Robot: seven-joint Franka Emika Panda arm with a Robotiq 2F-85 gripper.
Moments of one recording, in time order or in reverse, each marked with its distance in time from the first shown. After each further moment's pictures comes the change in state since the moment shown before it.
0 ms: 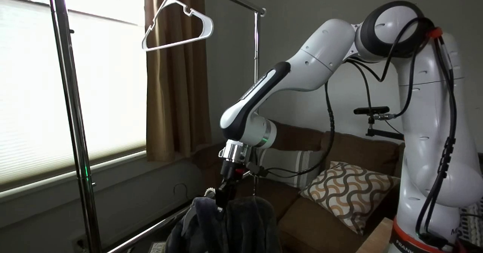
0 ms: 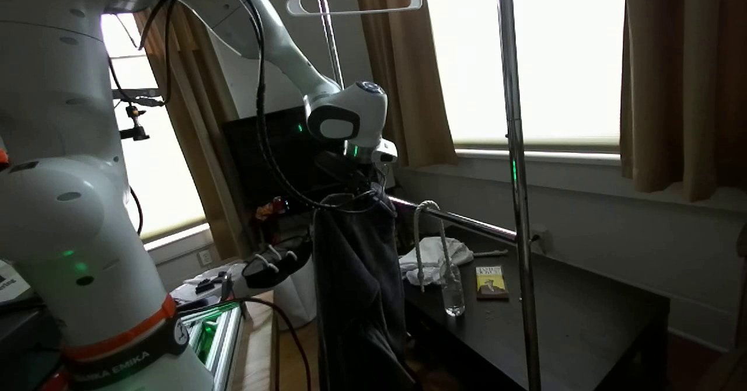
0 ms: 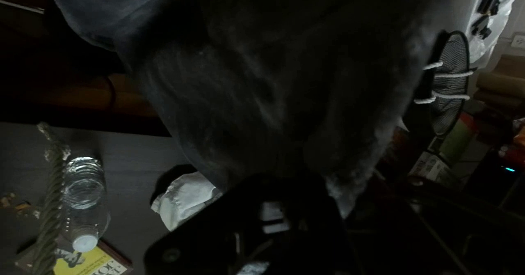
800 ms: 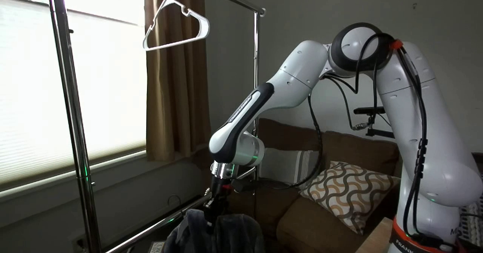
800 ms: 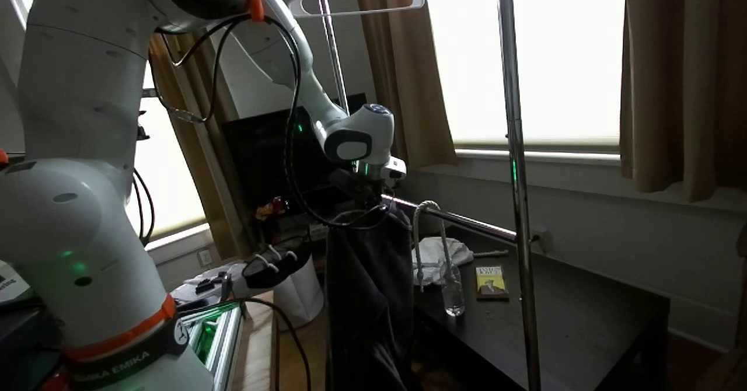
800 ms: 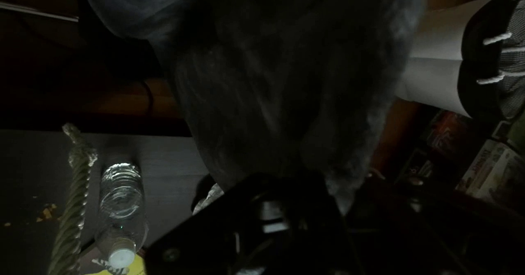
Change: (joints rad) arm -0.023 0.214 0.061 0.119 -0.167 0.152 0.212
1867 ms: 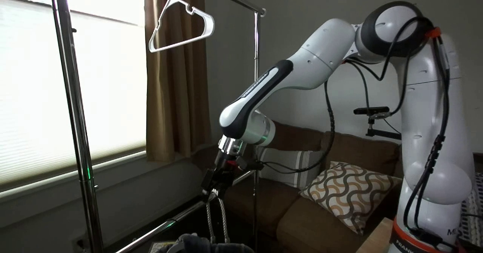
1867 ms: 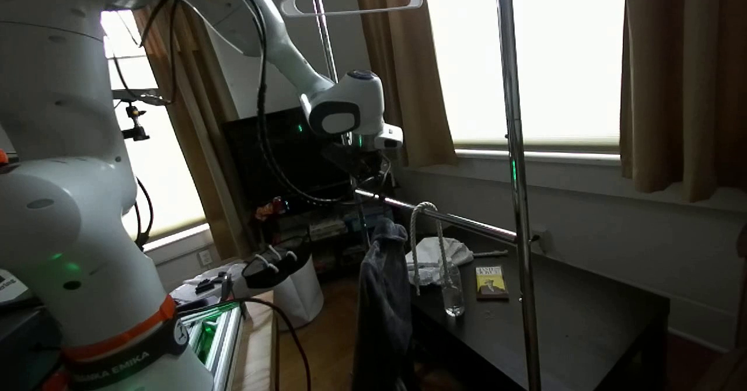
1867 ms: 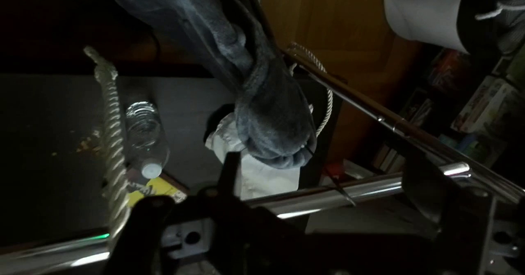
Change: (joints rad) arm -0.138 -0.223 0.114 -0.108 0.067 0.054 0.021
